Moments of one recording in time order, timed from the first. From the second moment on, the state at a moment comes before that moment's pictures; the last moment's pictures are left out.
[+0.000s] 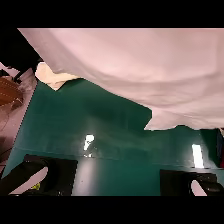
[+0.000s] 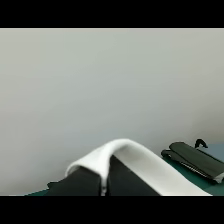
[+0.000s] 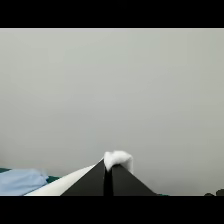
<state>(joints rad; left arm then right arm) -0.07 -0.92 2.13 1.13 -0.99 -1.42 -0.13 -0.68 1.99 -1.25 1.12 1.52</state>
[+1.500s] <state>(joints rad) -0.17 -1.61 1.59 1.11 -0.57 -1.40 -0.18 -1.85 1.99 -1.05 1.14 1.37</state>
